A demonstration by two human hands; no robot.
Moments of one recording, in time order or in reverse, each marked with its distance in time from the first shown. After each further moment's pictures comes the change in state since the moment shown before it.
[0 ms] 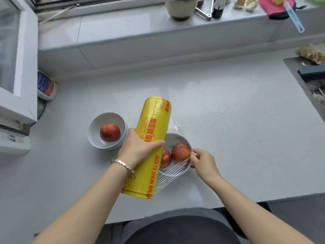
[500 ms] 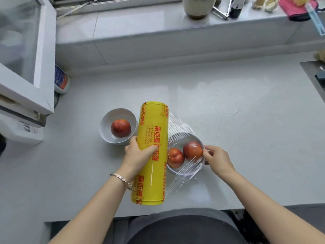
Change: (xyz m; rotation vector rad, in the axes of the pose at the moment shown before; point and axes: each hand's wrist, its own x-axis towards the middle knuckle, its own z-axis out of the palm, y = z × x) left_hand -0.008 -0.049 -0.007 -0.269 -0.039 -0.041; right_hand 0.011 -0.005 -0.012 -0.069 -0.042 -0.024
